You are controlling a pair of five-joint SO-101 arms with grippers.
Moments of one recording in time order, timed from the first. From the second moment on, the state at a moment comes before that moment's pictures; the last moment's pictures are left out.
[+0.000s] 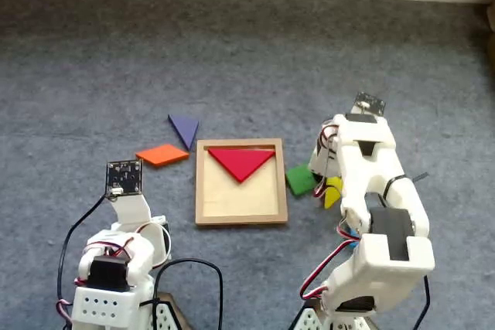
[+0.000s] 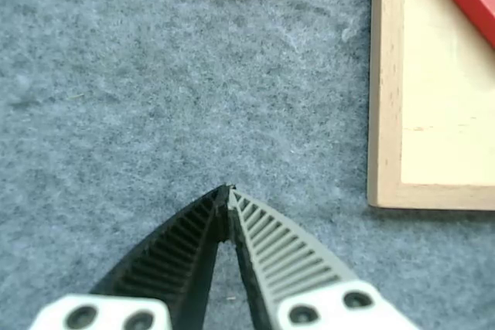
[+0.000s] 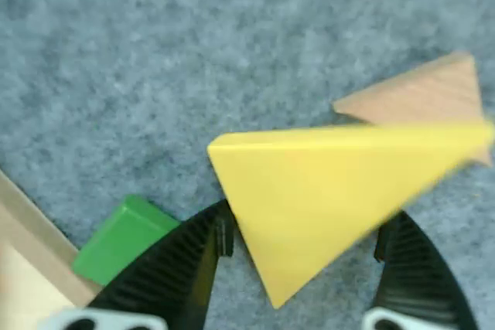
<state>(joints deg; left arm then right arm) 0.3 -102.2 96.0 76.0 18.8 -2.5 9.7 25.7 61.8 -20.4</state>
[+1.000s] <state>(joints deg) 0.3 -102.2 96.0 76.0 18.8 -2.5 -3.1 26.9 62.2 -5.4</state>
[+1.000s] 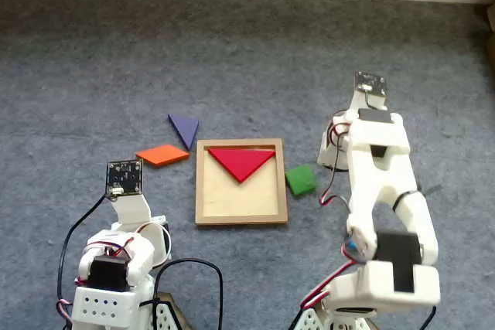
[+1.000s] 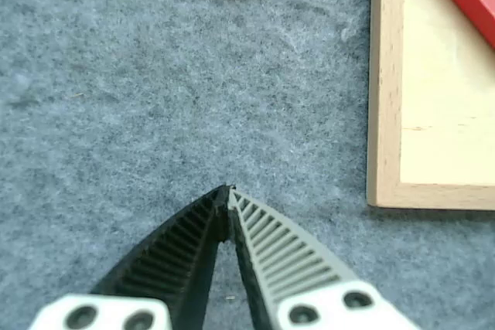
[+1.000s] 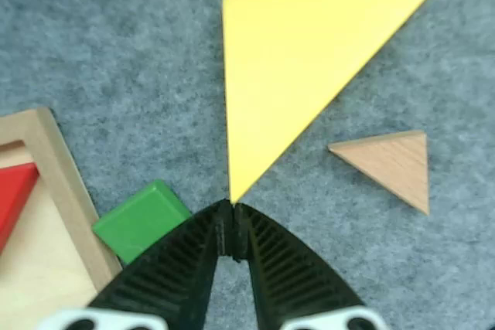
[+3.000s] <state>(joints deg) 0.3 -102.2 96.0 76.0 18.8 -0.4 49.0 -37.8 86.4 -19.4</state>
